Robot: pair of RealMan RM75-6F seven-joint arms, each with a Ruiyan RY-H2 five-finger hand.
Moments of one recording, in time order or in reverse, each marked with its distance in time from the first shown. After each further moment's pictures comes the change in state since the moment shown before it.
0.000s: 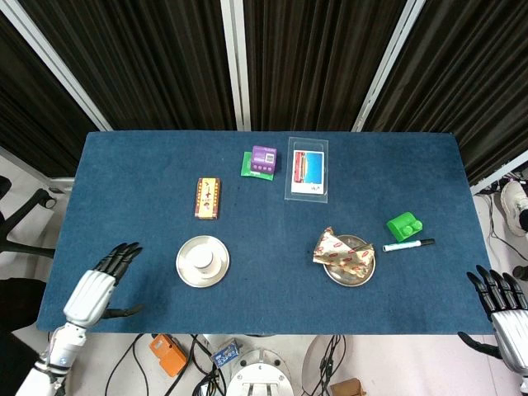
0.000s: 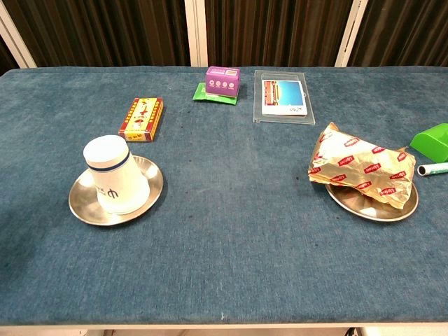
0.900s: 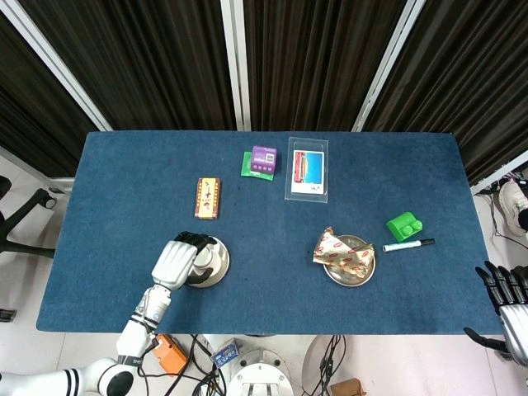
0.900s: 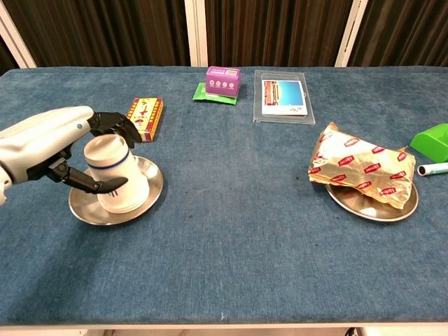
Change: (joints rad) left arm -0.233 -0.358 -0.181 -0.011 -0.339 -0.246 0.494; right arm 0.015 0.034 0.009 -0.023 0.051 -0.044 0.049
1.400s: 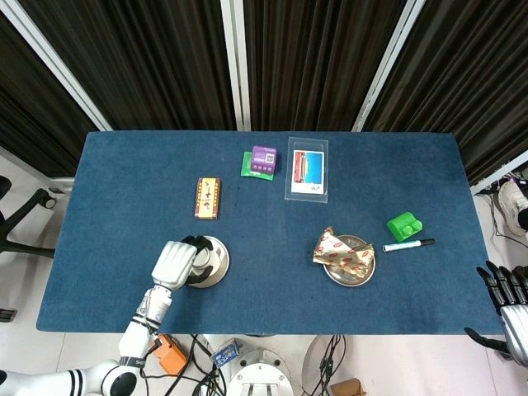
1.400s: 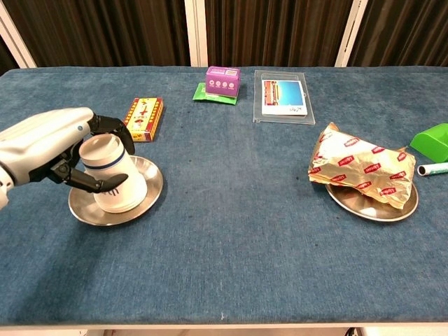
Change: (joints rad) left arm -0.006 -0.014 0.010 -0.008 -0.025 0.037 0.056; right arm -0.003 0.001 0.002 -0.003 0.005 0.002 -0.001
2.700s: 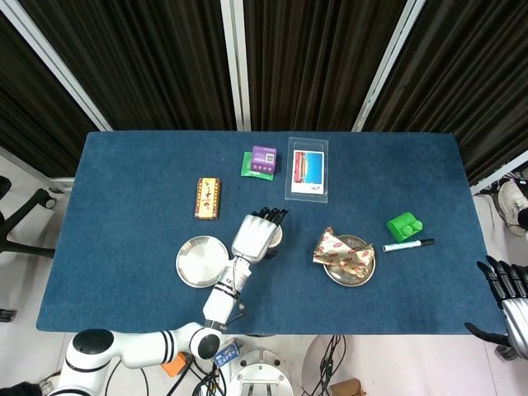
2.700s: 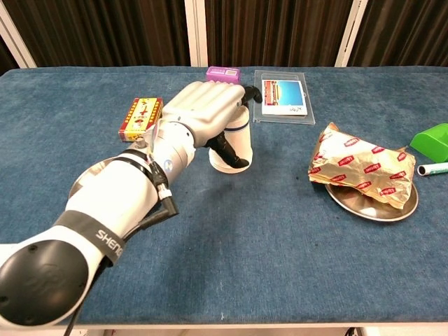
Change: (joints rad) left arm -0.405 -0.438 -0.253 0.380 -0.193 -0.124 0.291; right arm 0.031 0.025 0.009 -0.009 0.009 -0.039 0.052
